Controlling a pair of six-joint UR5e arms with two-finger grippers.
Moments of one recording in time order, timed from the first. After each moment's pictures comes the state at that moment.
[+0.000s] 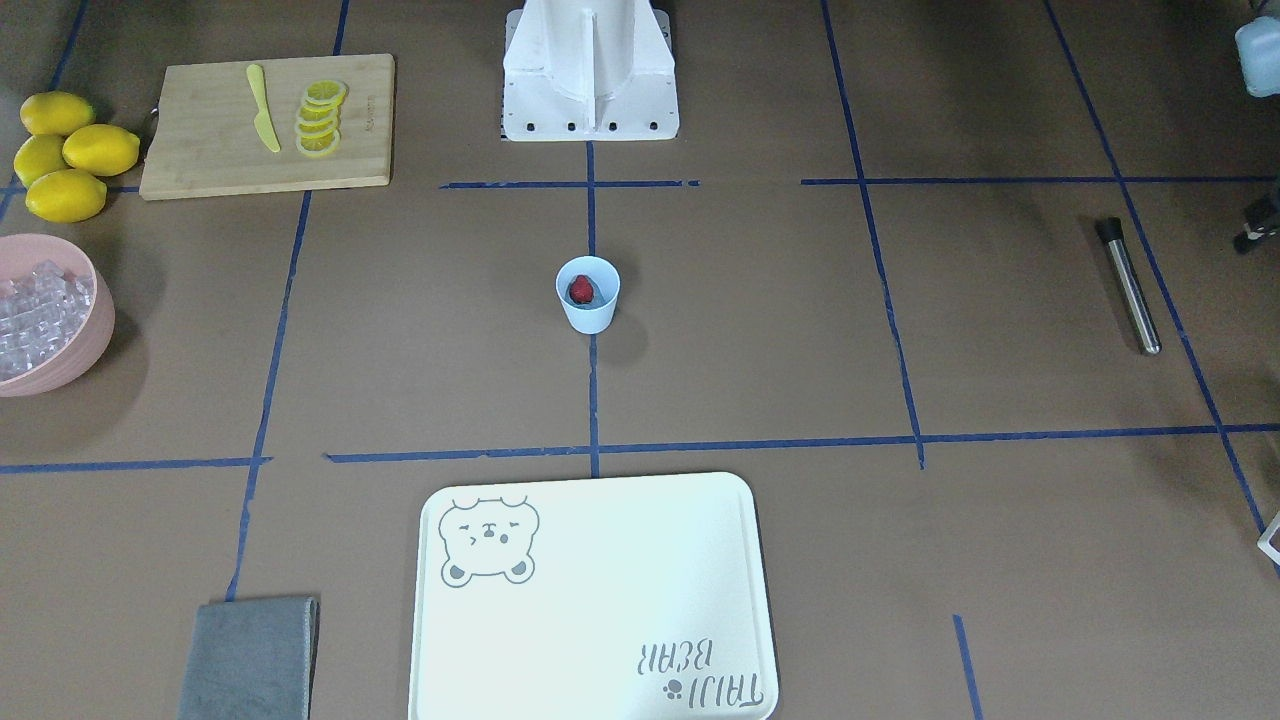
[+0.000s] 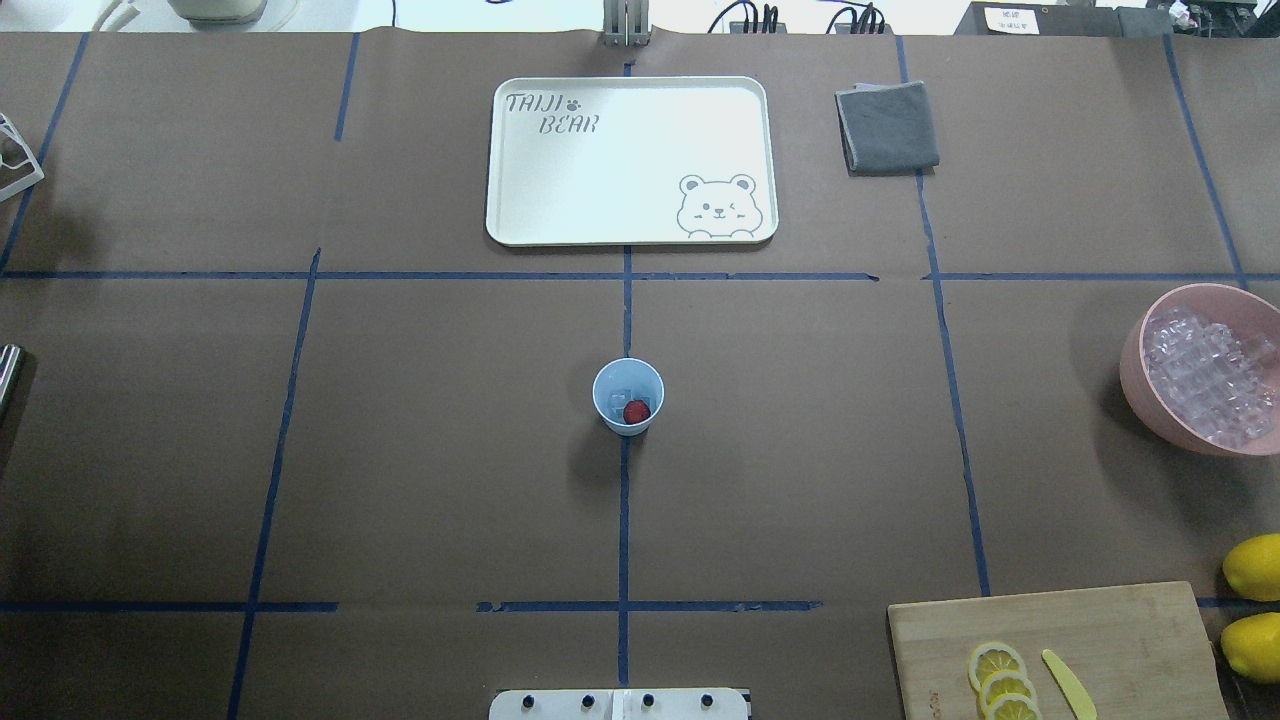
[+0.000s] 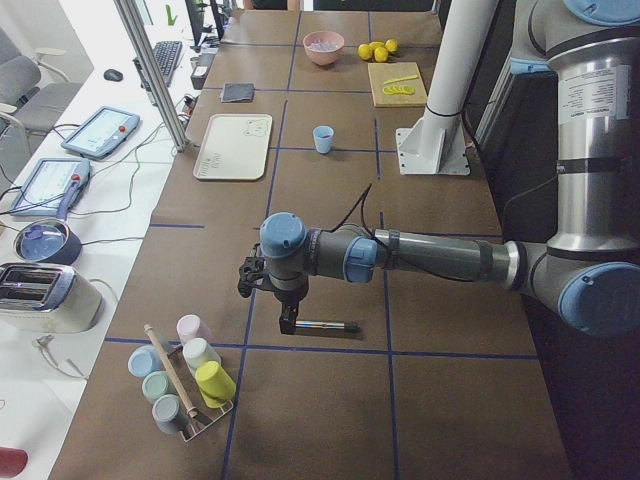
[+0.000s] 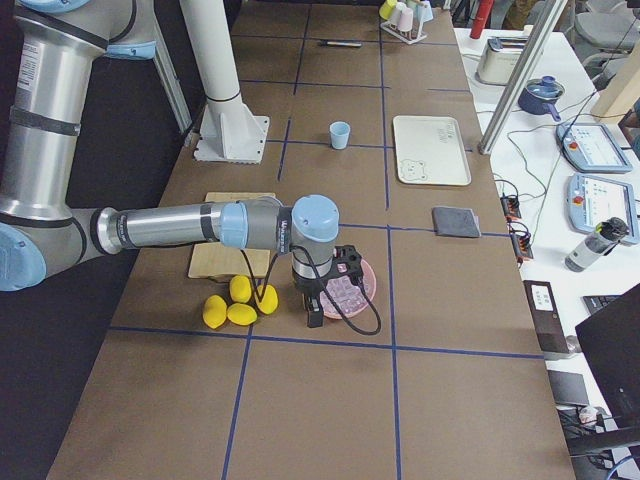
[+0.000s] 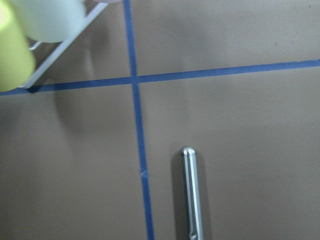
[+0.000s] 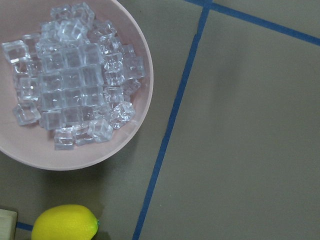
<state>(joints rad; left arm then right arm) -1.50 -1.46 -1.78 -1.54 -2.37 -0.05 1.52 -1.84 1.95 -1.74 2.26 -0.28</state>
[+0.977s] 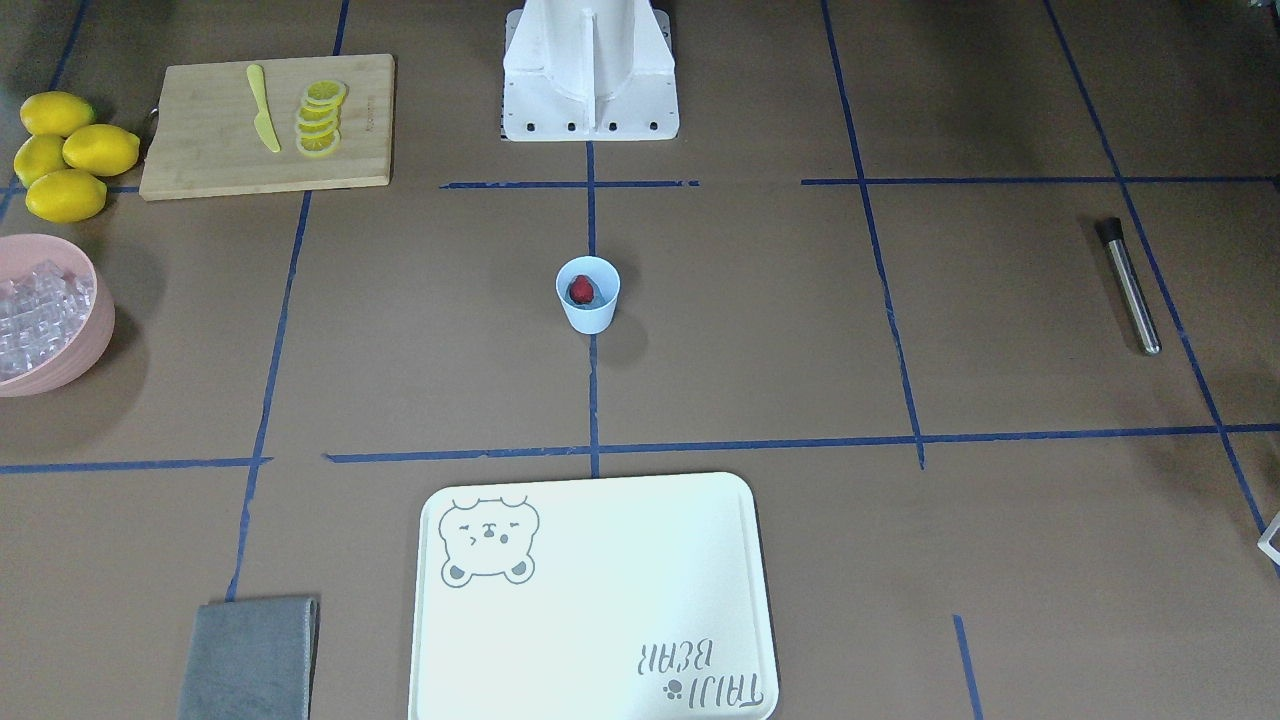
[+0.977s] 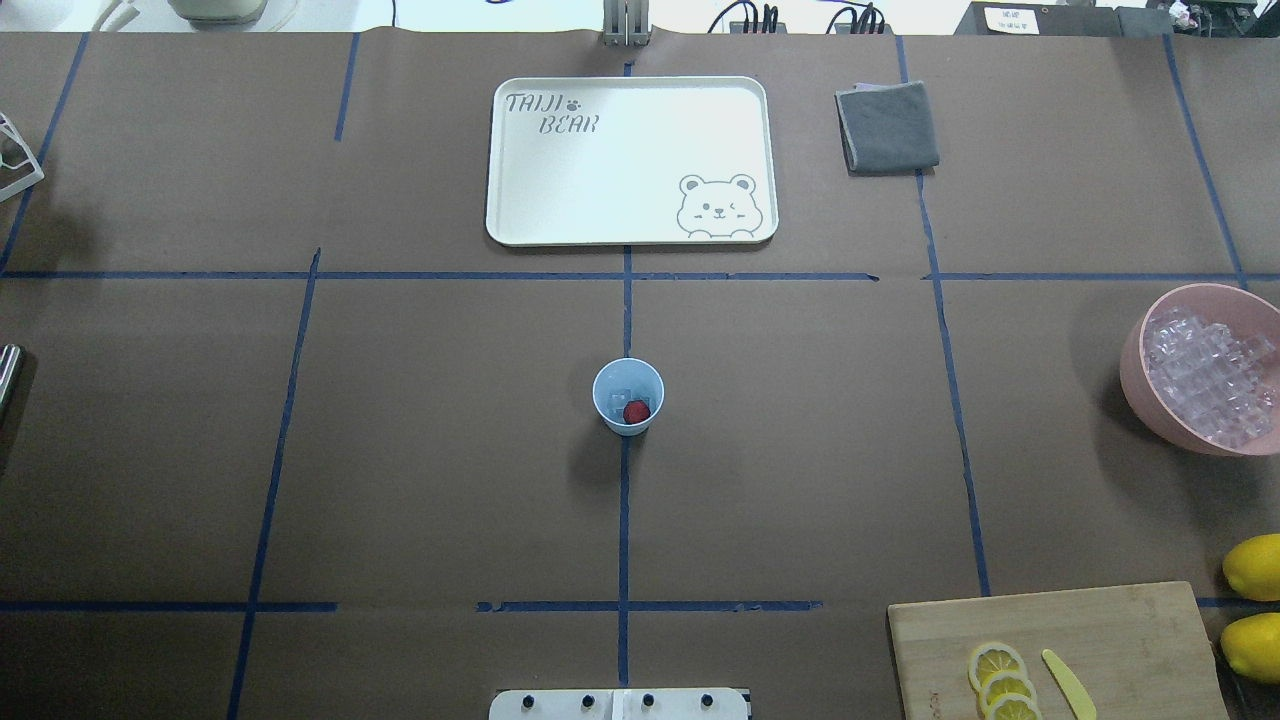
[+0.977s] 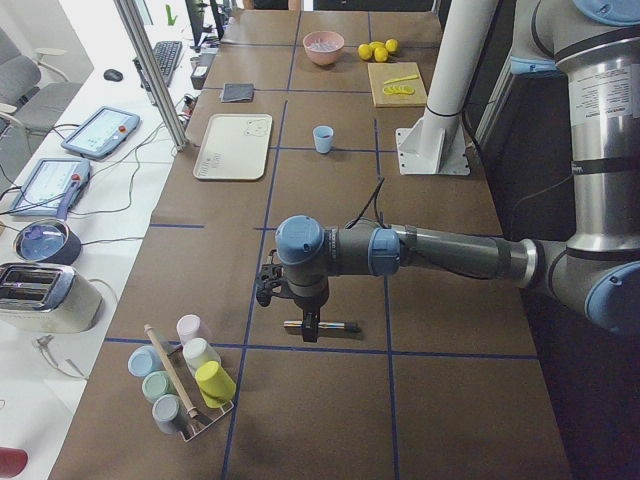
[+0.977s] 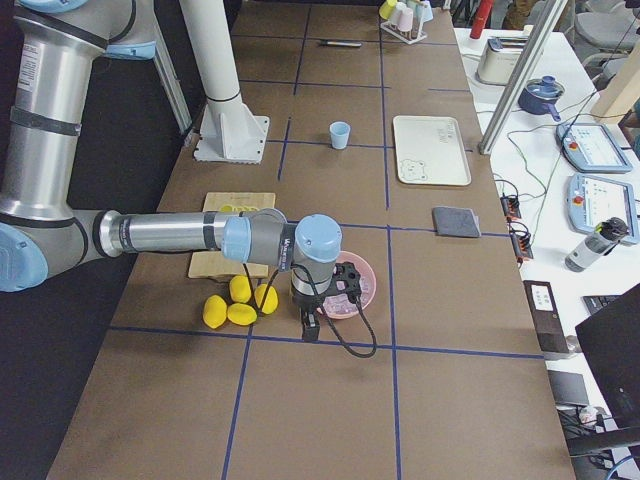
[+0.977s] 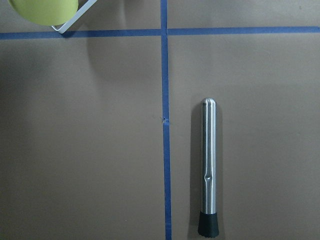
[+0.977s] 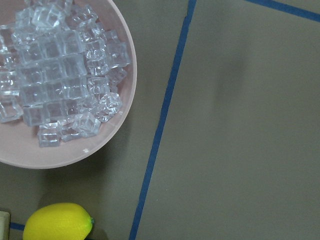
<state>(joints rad) -1.54 -1.40 -1.85 -1.42 -2.37 0.05 1.52 -1.84 1.91 -1.74 2.27 -0.26</state>
